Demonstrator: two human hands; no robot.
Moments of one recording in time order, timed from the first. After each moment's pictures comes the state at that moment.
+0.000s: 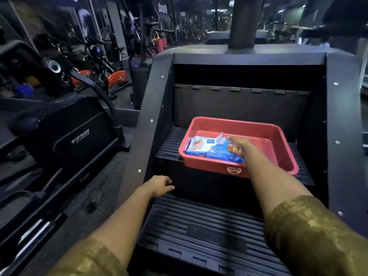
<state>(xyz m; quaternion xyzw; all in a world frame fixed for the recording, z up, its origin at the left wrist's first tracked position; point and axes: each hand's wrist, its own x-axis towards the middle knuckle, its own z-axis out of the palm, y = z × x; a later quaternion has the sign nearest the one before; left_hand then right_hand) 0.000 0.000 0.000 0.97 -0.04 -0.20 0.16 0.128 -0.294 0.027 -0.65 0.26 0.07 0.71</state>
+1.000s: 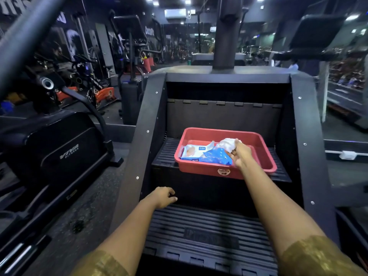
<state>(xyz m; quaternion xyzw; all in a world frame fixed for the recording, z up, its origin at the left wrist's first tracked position) -0.041 -0.015 0.010 0.96 -0.08 -0.20 0.19 0.042 -0.291 0.071 -0.50 0.23 -0.10 0.83</state>
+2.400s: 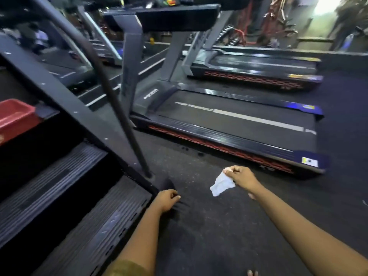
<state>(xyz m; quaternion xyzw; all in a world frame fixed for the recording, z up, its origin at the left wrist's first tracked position) -0.603 -0.209 -0.108 0.77 -0.53 -0.36 0.05 -0.862 -0.307 -0.068 -0.57 0.57 -0.26 0.53</state>
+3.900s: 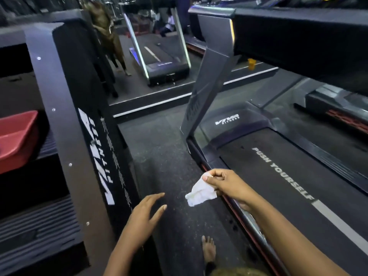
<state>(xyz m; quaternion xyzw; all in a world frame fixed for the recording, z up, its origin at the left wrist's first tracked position) -0.353 -0.611 -0.057 0.88 -0.33 -0.13 0.32 -0.455 -0.852 -0.007 -0.69 0.22 -0.02 0.69</state>
